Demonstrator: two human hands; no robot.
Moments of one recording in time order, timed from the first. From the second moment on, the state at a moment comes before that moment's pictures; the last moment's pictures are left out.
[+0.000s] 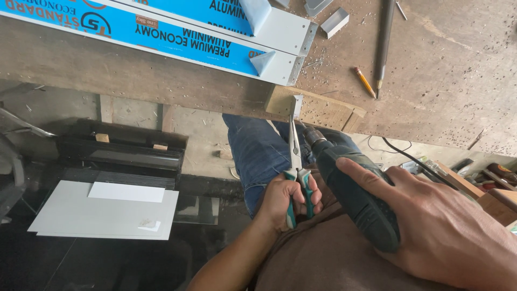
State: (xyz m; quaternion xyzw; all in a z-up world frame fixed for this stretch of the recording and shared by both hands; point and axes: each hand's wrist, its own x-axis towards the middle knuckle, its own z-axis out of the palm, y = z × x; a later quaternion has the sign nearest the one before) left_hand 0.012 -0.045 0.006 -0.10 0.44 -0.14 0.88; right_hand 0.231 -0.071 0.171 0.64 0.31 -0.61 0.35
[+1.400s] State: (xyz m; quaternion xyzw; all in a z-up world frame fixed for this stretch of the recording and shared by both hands) left_hand 0.014 -0.050 0.007 -0.12 0.45 -0.14 0.88; right_hand 0.249 -0.088 0.167 0.78 0.33 -0.49 0.20
